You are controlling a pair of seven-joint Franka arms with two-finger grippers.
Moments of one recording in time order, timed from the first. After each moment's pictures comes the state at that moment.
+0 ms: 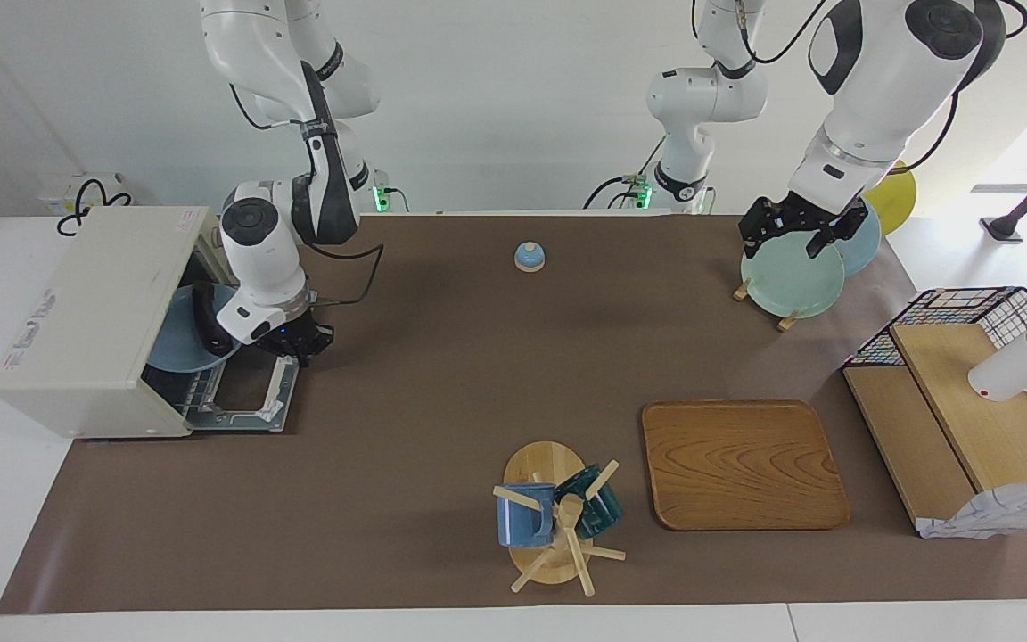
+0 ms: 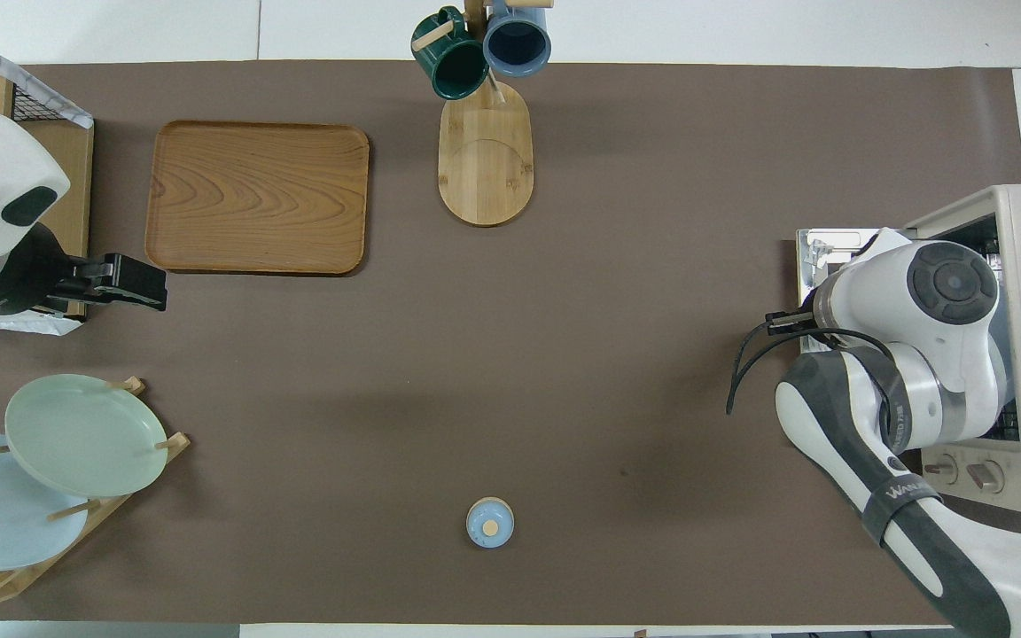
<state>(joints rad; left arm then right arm) -0.09 -0.04 -0.08 -1.70 -0.02 1.60 -0.09 0.10 0.12 -0.05 -2.28 -0.12 2.41 0.05</state>
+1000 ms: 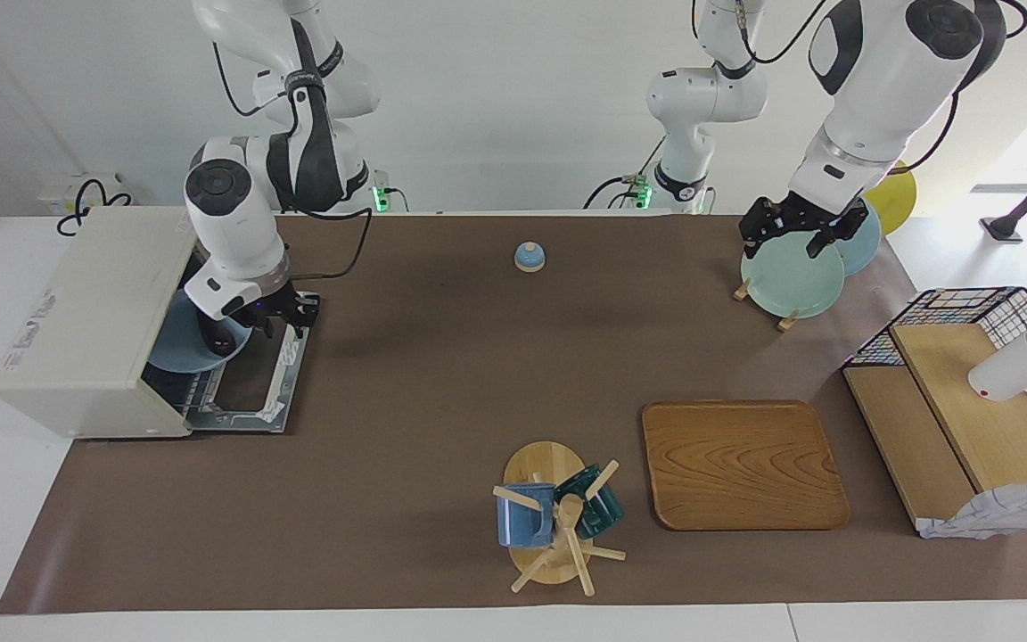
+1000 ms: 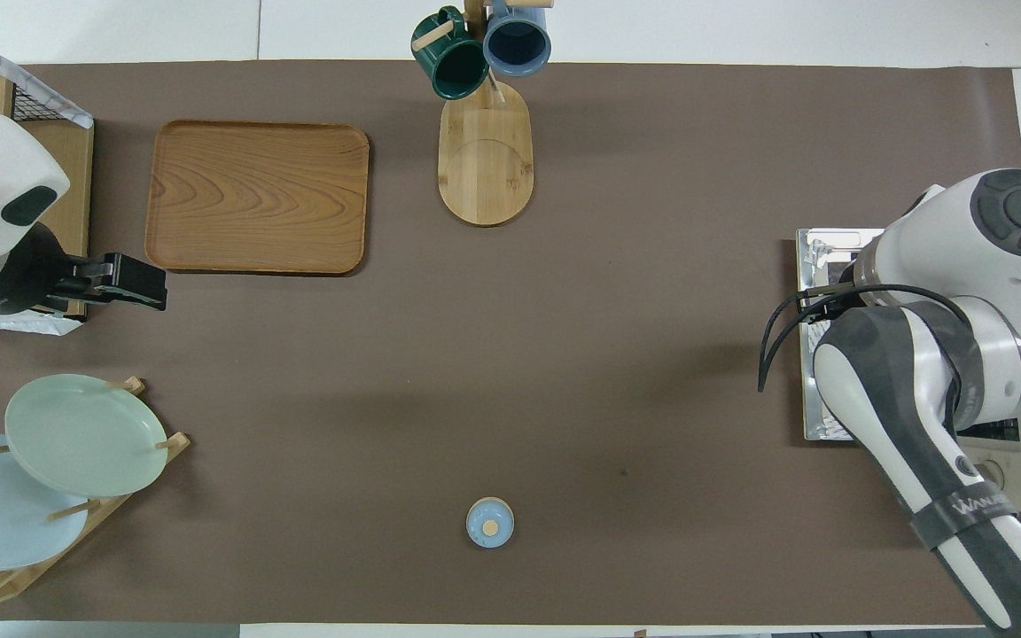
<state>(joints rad) -0.08 -0.04 -0.08 -1.70 -0.02 1.60 -0.09 0.10 0.05 -0.06 -2.06 -0.13 1.99 0.09</state>
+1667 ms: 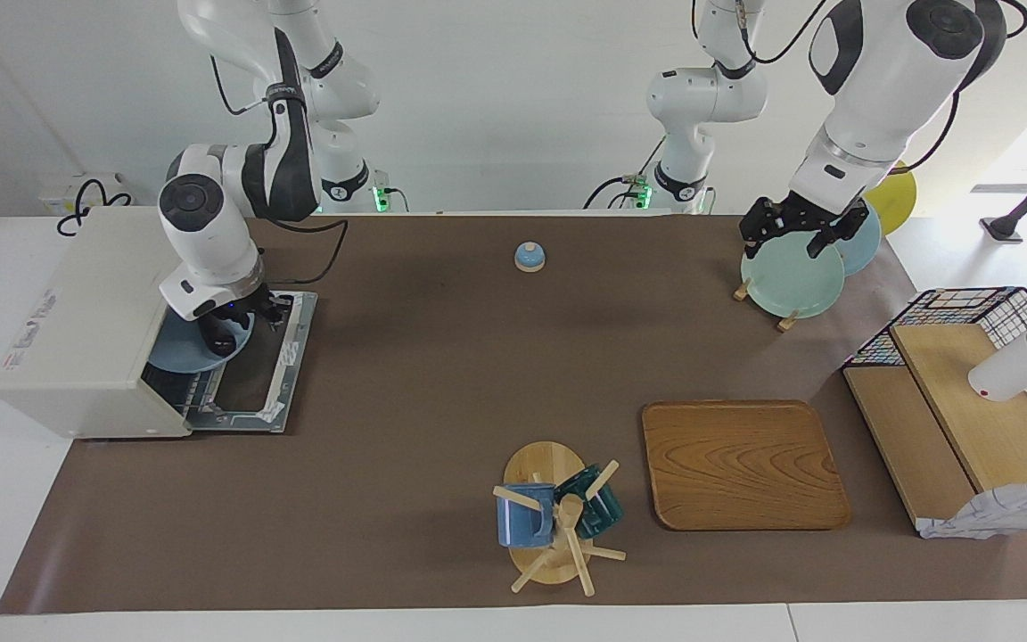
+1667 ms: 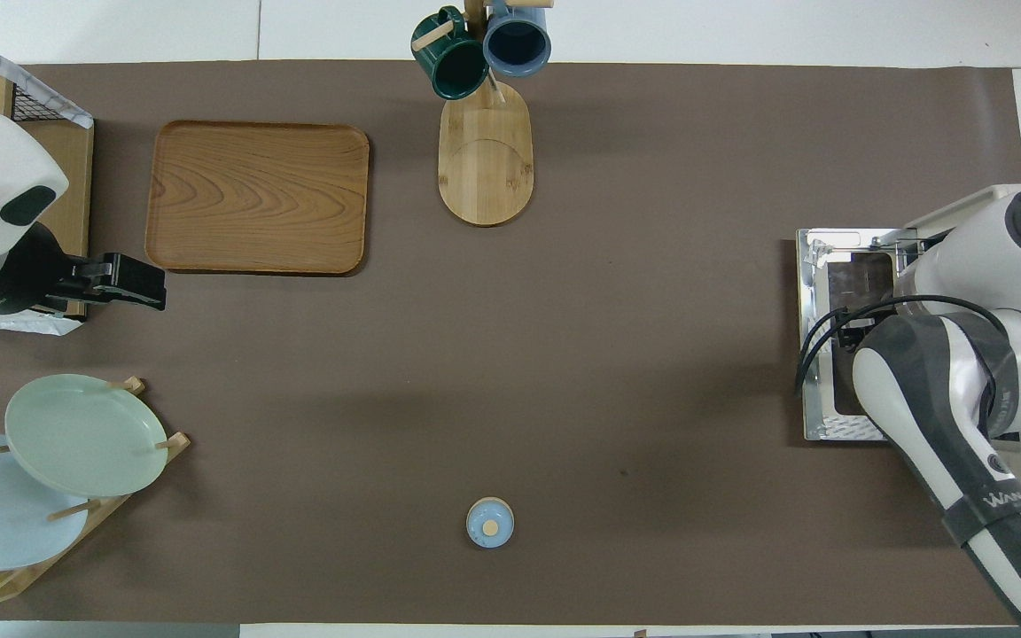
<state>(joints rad) -0.09 -0.04 -0.08 -1.70 -0.02 1.60 -0.09 0.03 0.04 -0.06 -2.14 -0.20 2.02 0.05</state>
